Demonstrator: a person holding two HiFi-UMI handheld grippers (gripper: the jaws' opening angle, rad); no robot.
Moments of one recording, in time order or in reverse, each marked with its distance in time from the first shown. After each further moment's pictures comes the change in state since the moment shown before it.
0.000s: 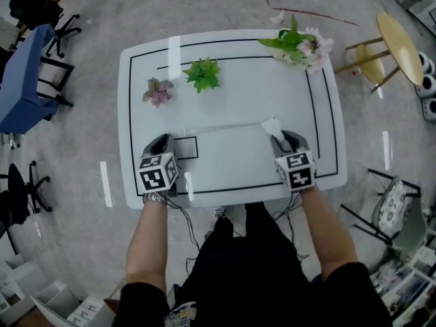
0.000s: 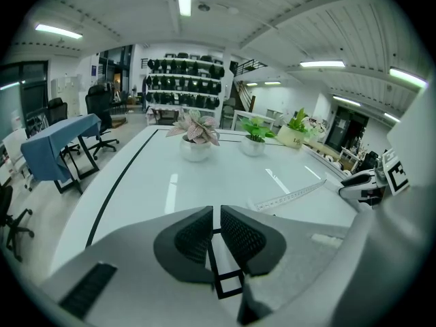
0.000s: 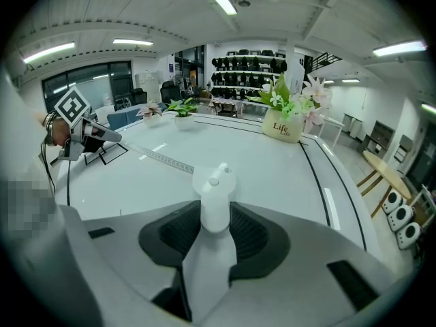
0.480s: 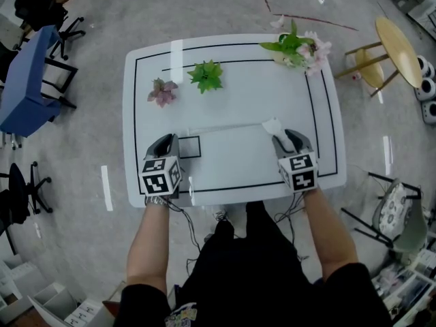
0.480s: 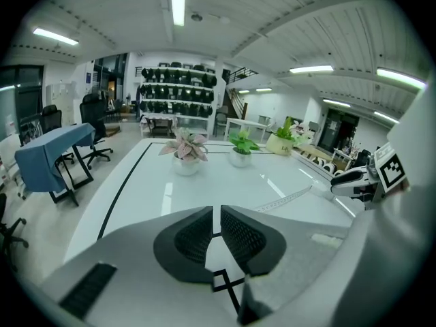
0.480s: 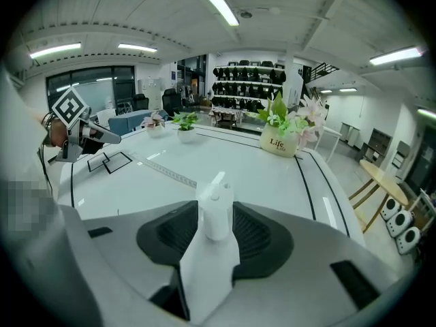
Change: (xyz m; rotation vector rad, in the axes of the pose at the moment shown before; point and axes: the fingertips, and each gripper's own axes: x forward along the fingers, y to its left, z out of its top) left arm -0.026 -0.018 0.016 0.042 -0.070 -0.043; right arm -0.022 0.000 0.020 -0.025 -0.084 -0.025
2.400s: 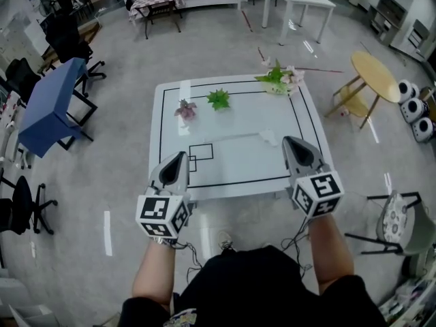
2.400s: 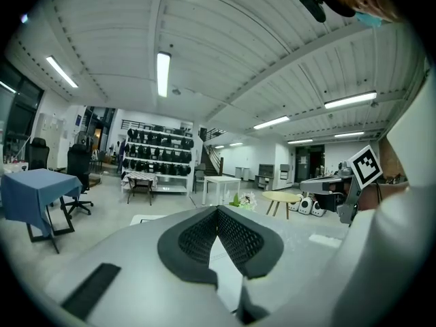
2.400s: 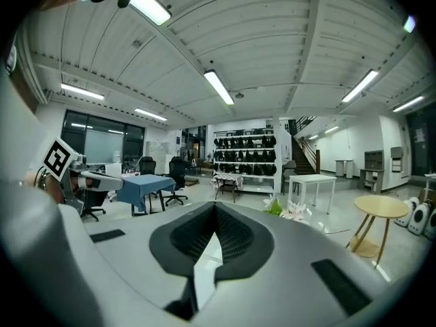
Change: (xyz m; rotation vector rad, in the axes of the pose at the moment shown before) left arm -0.290 -0.096 0.087 0.129 -0.513 -0.155; right arm -0.275 0.094 0.140 0.052 -0.569 0.000
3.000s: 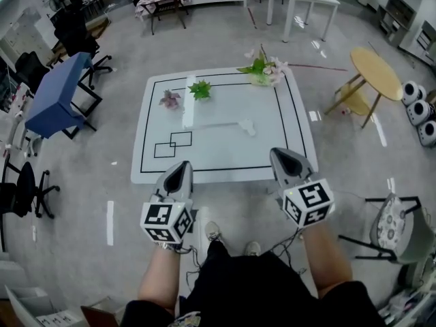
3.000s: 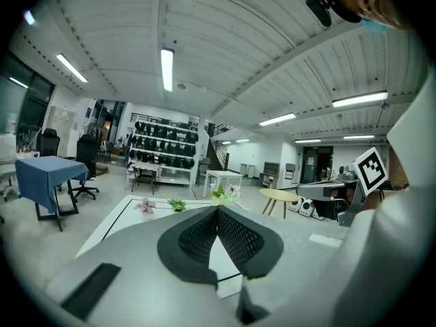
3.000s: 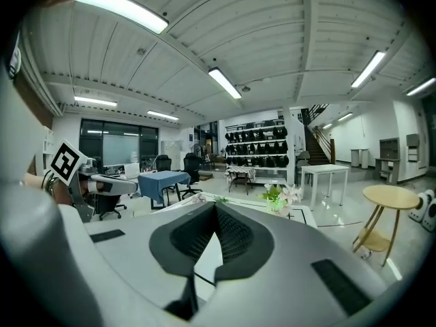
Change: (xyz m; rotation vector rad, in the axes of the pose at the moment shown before) left arm -0.012 -0.138 -0.044 -0.065 0.040 0.065; right arm -0.090 -0.047 -0.046 0.008 0.038 0.144
